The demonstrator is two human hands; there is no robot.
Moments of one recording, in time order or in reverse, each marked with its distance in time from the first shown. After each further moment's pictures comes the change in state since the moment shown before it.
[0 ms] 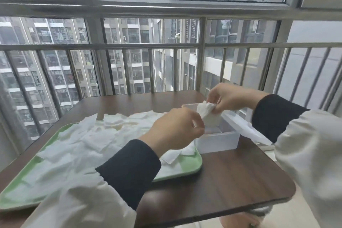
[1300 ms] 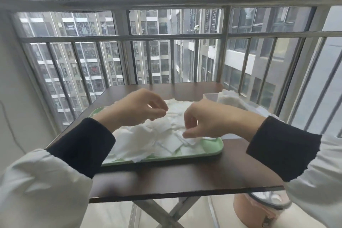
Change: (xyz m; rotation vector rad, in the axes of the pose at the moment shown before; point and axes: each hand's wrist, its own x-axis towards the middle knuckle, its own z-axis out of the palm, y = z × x) left_hand -0.061 -0.098 -0.074 -0.124 0.048 -0.112; right_hand -0.059 -0.139 0.051 -0.045 -0.081 -0.293
